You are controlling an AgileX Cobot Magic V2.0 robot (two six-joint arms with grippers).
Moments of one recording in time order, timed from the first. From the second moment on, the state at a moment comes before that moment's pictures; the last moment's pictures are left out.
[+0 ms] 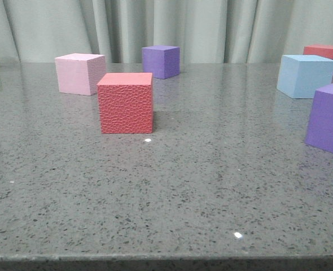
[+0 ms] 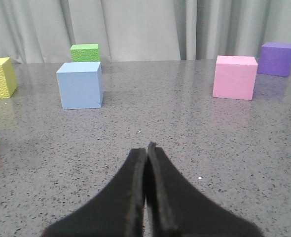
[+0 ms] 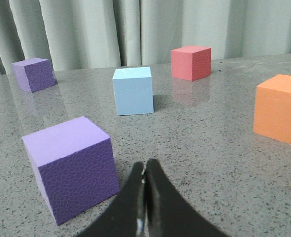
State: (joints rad) left arm -0.02 0.00 0.00 0.03 0.13 -0.06; right arm 0.06 -0.01 0.02 -0.09 0.07 0.21
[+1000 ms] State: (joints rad) left arm -0.02 0.00 0.00 0.03 0.03 -0.06; right arm 0.06 -0.01 0.02 -0.09 0.05 0.21
